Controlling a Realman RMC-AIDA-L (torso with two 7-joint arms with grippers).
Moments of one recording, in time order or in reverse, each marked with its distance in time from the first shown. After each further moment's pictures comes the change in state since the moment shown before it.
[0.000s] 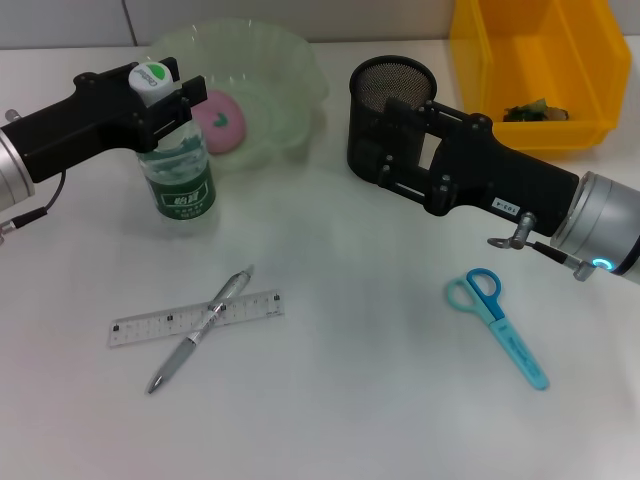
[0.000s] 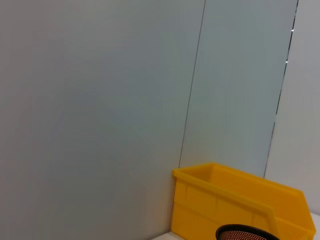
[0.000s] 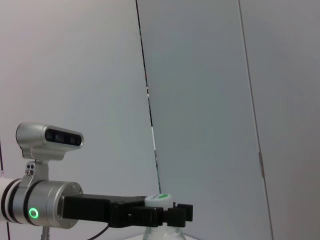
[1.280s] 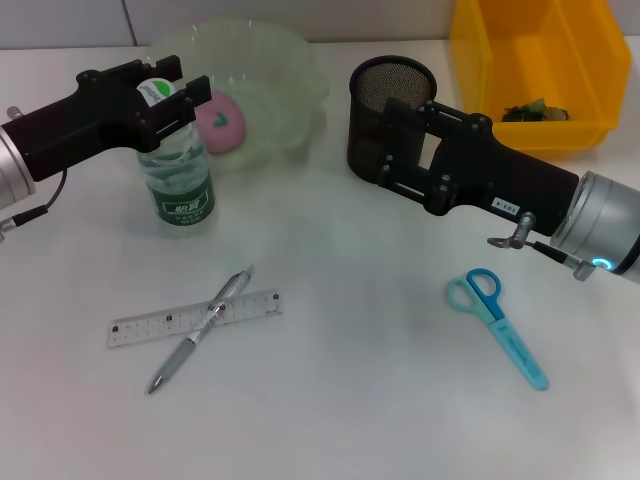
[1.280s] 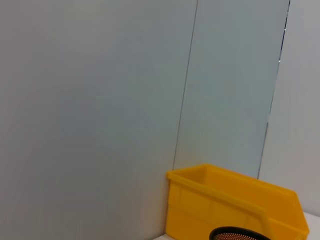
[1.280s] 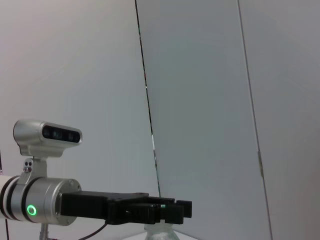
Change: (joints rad) left arm -0.001 0.001 0.003 0.010 0.004 0.014 0.000; right arm 0.000 0.000 0.000 0.000 0.000 0.003 0.000
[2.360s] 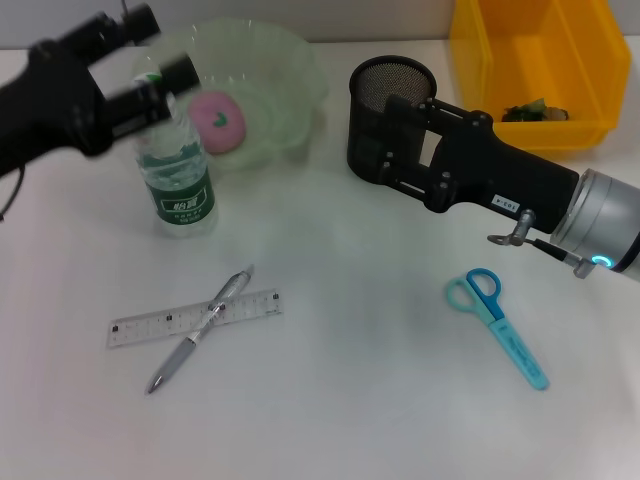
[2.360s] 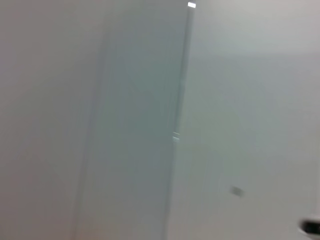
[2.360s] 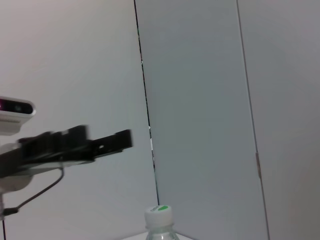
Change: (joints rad) left arm 0.077 0.020 -0.046 0.076 -0.135 0.375 -0.007; right arm 0.002 0.000 0.003 -0.003 0.001 0.005 -0.001
